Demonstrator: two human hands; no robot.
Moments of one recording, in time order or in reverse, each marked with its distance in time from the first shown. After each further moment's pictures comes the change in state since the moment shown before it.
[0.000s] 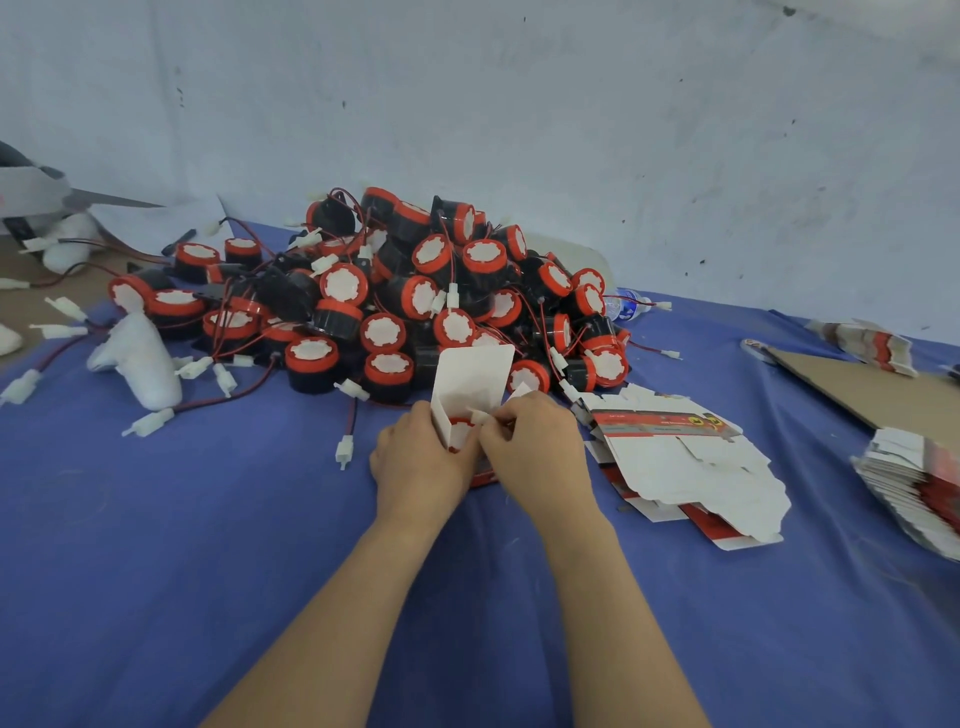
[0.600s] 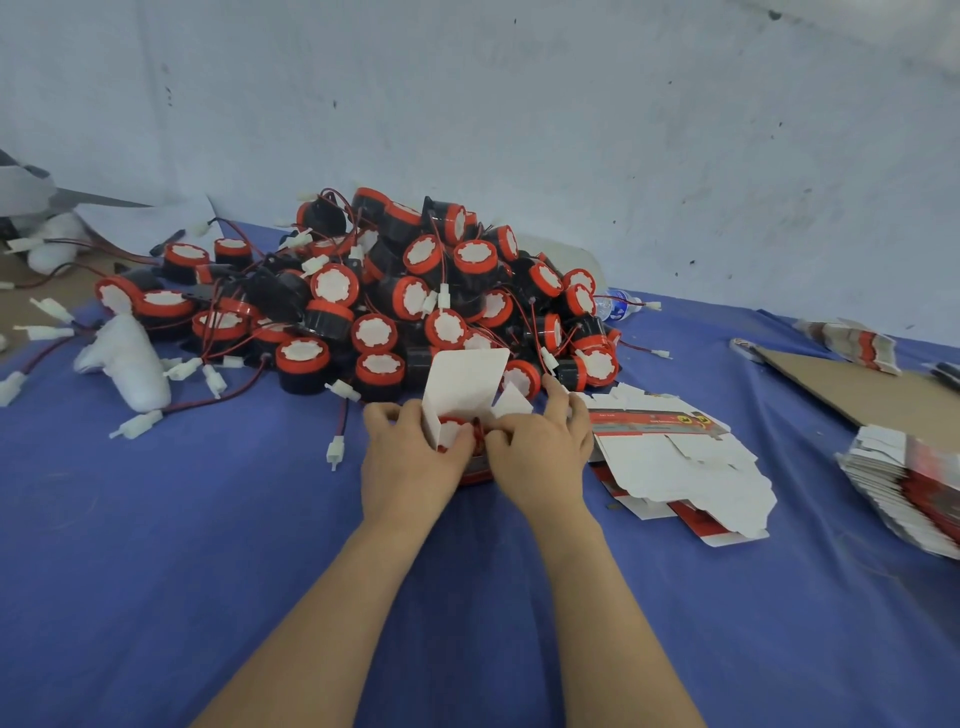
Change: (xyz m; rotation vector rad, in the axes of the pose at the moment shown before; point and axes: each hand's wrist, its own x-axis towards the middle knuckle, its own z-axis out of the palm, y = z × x) left_hand -0.001 -0.004 0.001 -0.024 0.061 0.030; right_hand 0.001 0.014 0.009 -0.135 -0.063 0.125
